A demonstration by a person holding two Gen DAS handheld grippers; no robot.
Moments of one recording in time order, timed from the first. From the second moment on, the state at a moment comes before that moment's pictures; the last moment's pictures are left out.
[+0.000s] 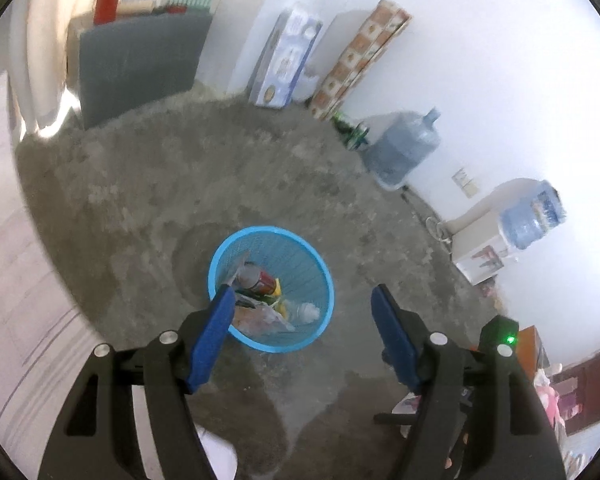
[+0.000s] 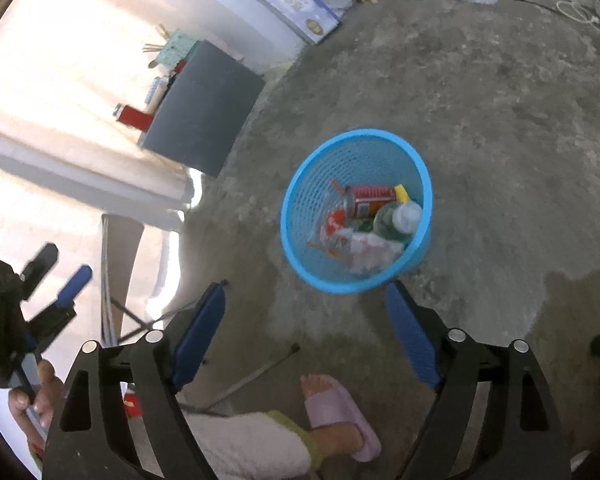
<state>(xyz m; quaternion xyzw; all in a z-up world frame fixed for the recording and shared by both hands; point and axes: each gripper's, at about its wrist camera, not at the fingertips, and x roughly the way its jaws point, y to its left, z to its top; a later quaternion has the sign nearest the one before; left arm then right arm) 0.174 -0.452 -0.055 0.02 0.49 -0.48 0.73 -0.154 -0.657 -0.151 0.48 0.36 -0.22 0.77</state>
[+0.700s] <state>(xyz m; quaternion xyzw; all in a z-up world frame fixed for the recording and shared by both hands) 0.146 -0.126 -0.032 -0.11 0.41 -0.34 0.84 -0.086 -0.530 -0.066 0.36 0.39 -0.10 0.84</state>
